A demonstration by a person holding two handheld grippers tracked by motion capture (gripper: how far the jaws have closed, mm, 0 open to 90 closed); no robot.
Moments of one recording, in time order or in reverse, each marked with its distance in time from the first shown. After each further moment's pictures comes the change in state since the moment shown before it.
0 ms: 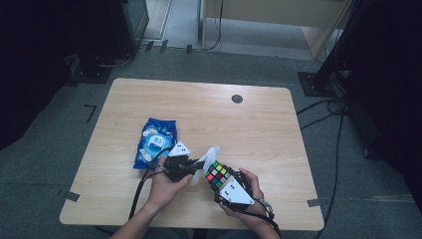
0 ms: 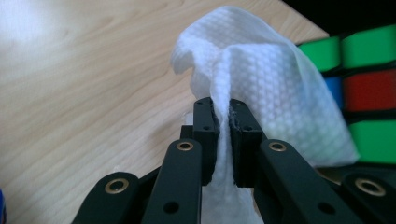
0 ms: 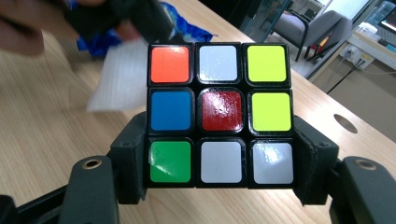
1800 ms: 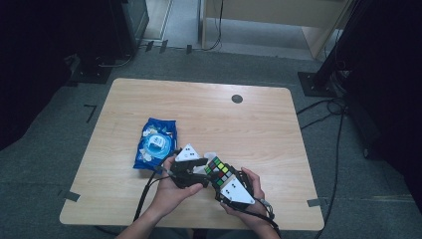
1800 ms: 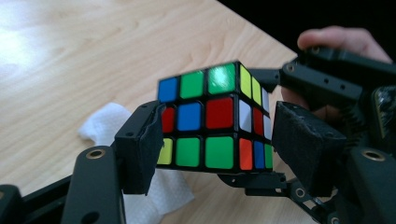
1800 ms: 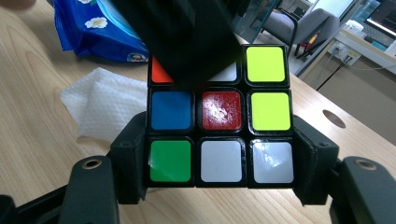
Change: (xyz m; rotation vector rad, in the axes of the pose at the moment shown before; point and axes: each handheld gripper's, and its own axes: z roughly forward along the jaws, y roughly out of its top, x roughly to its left) left arm -0.051 0.019 -0.012 -0.010 -0.067 0.064; right arm -0.002 -0.001 0.000 0.004 -0.039 0.018
